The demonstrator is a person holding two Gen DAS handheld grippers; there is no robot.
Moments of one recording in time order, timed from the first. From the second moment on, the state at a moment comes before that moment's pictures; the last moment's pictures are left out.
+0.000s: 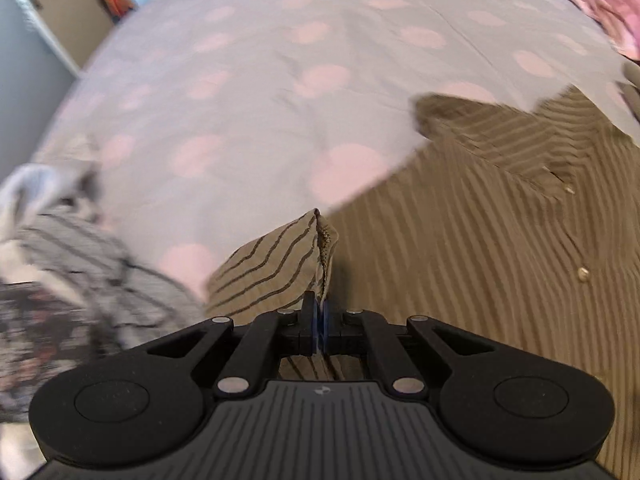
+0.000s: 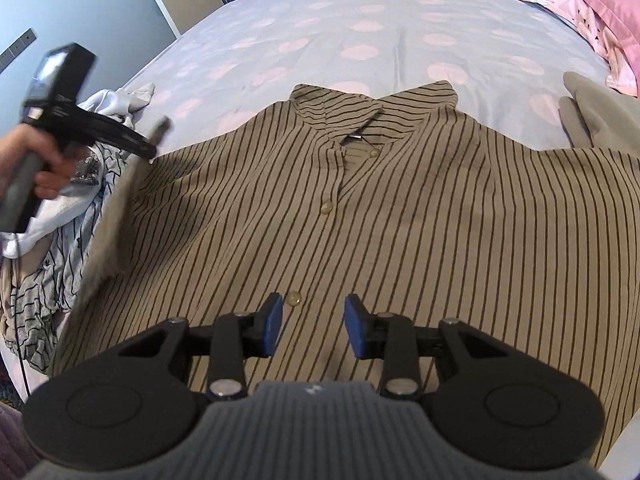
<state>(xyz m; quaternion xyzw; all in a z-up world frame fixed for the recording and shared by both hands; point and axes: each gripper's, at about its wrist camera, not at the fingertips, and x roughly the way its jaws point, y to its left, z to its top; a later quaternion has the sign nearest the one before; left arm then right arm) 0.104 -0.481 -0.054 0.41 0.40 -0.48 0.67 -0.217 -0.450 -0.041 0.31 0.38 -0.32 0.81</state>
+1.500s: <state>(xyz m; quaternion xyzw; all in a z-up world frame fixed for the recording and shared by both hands) 0.049 -0.232 -0.102 0.53 0.30 -0.44 0.66 -0.276 -0.391 -0.052 0.32 0.44 -0.38 0.75</state>
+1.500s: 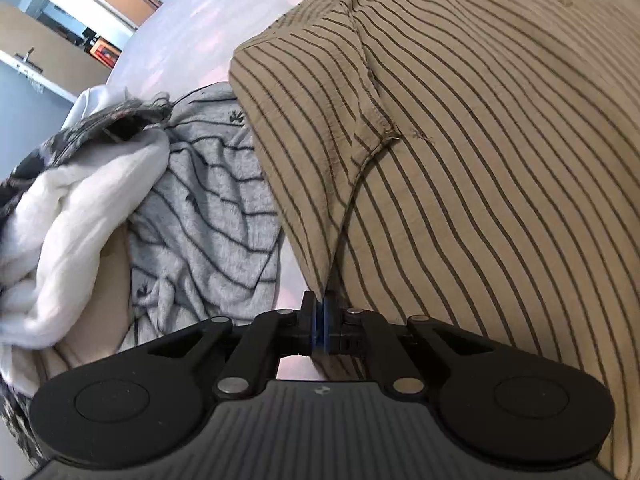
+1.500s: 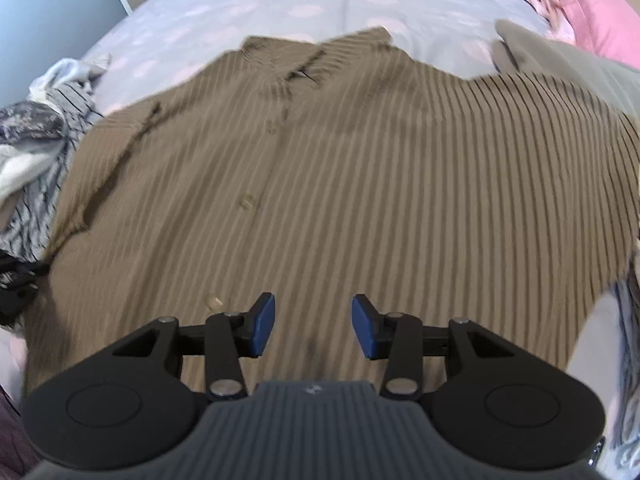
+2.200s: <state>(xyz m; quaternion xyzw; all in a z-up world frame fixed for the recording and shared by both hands) 0.027 -0.136 -0.108 0.47 0.51 -0.42 0.58 -0.350 -0.340 -0.073 0.33 0.46 -0.41 0.71</state>
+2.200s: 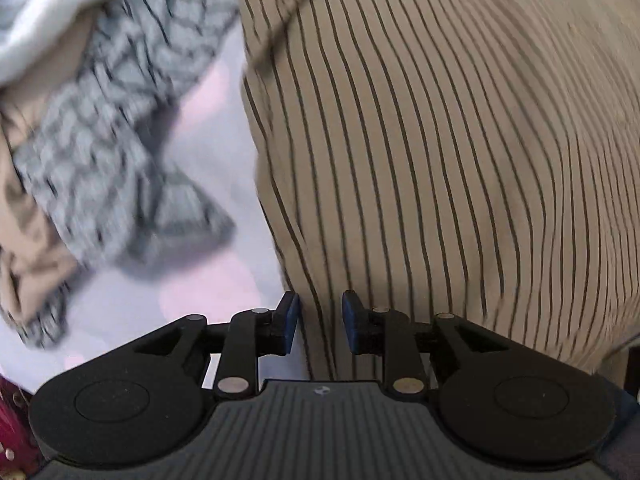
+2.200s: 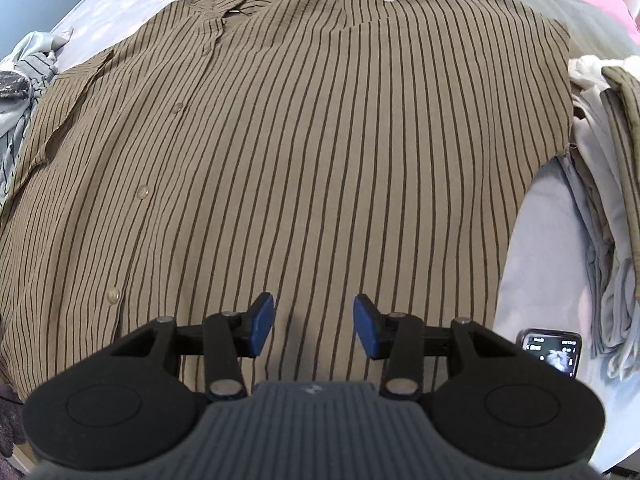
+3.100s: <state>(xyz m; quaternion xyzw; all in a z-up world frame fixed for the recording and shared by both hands) 0.054 -0.187 -0.013 0.29 0.40 -0.46 0.74 -0.461 -0.428 0.008 0.34 0.24 -0.59 0.69</state>
